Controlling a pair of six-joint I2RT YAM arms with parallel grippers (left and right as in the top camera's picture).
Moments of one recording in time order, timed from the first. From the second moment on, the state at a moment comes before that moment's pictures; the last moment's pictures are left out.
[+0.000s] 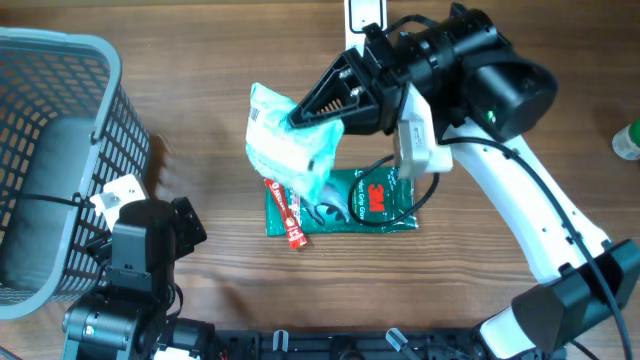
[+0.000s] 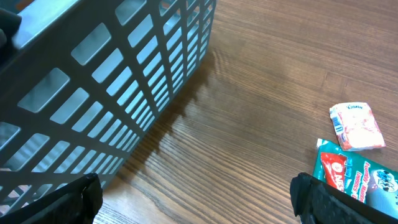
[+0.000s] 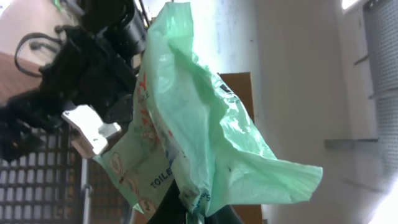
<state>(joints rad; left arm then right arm) -0.19 0.67 0.90 -1.10 -0.47 -0.46 0.48 1.71 1.67 1.35 -1.56 -0.18</state>
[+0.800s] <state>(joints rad) -0.19 0.67 0.90 -1.10 -0.47 -0.46 0.47 1.71 1.67 -0.85 -1.26 1.64</state>
